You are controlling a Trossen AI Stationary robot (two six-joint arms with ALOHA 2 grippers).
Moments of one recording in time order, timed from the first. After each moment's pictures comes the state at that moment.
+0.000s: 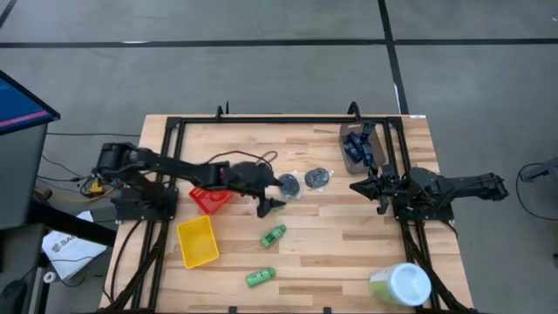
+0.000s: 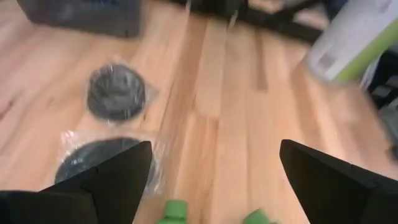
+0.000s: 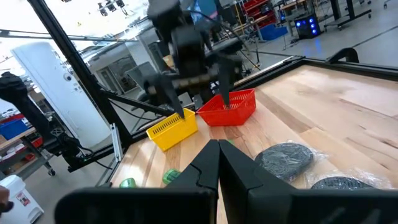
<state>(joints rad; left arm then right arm) 0.00 1.57 0.86 0.18 0.00 -0.25 0.09 0.03 0.01 0.02 0.14 0.44</state>
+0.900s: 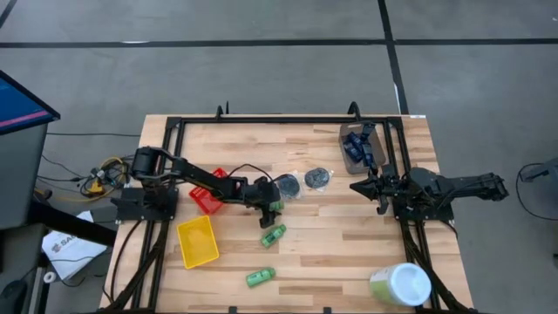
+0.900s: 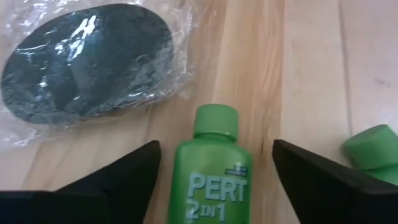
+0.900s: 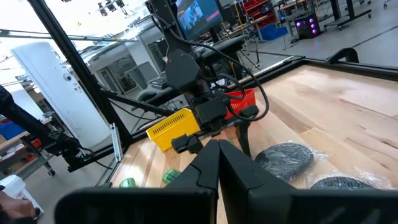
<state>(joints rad) -0.03 1.87 0.86 0.15 -0.10 -0.21 0.09 0.03 0.01 0.02 0.14 0.44</state>
